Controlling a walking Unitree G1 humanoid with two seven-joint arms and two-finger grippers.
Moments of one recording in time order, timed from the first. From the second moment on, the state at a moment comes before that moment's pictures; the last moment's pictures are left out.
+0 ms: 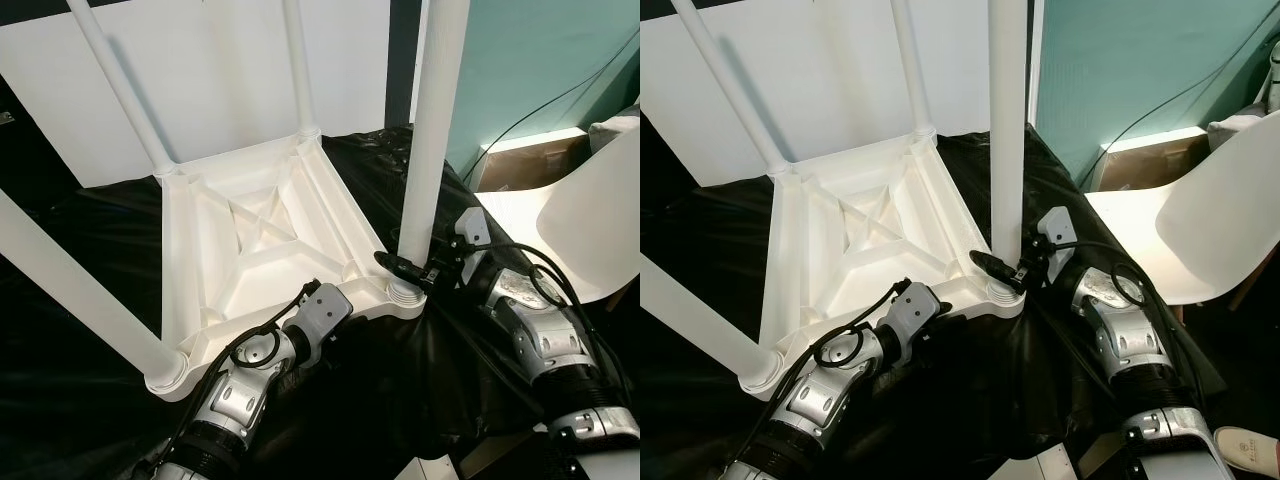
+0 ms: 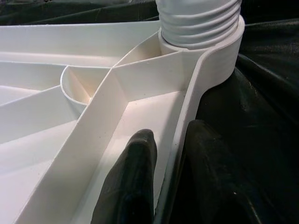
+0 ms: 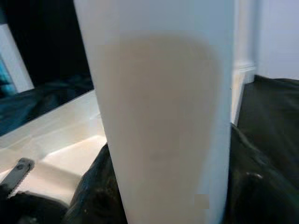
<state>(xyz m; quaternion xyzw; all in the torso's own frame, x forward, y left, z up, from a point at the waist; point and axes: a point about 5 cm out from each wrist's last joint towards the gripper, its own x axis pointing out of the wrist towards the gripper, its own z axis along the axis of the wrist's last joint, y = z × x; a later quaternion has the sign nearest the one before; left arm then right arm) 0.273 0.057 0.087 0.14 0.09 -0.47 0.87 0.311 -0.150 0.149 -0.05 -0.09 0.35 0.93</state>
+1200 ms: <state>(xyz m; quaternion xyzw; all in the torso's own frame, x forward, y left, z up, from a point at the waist) 0.272 0.058 0.086 0.14 0.09 -0.45 0.88 0.316 -0.161 0.151 -0.13 -0.07 0.37 0.92</state>
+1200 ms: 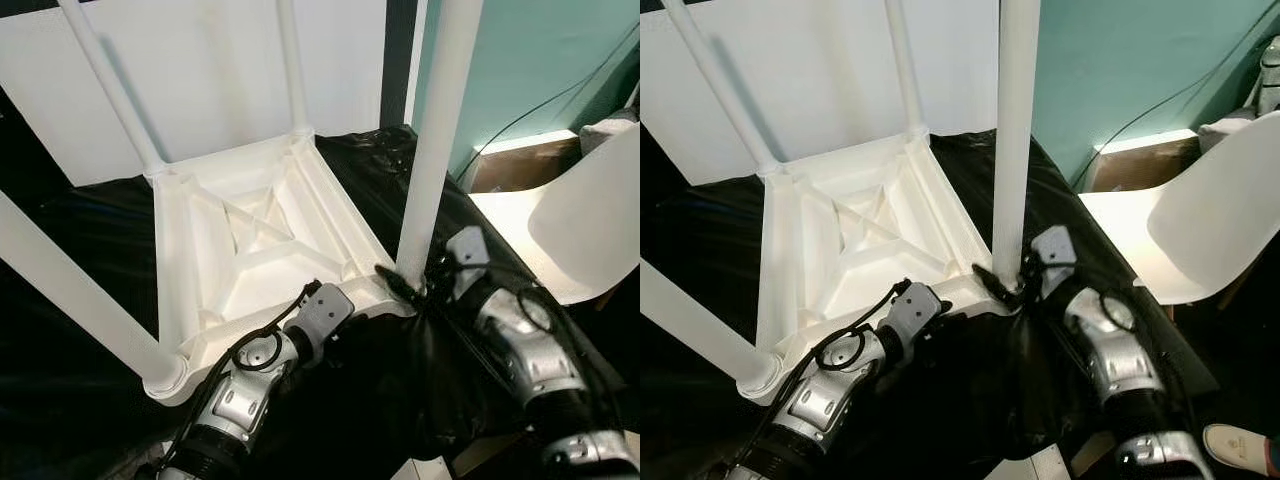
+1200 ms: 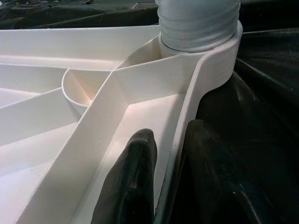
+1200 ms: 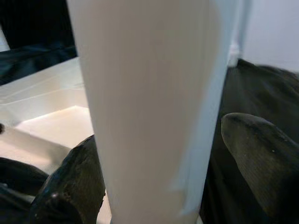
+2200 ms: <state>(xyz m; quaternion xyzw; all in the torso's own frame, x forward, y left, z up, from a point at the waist) 0.268 0.062 0.084 0.14 0.10 -0.45 0.88 0.283 -0.138 0.126 -0.03 -0.09 0.16 0.98</state>
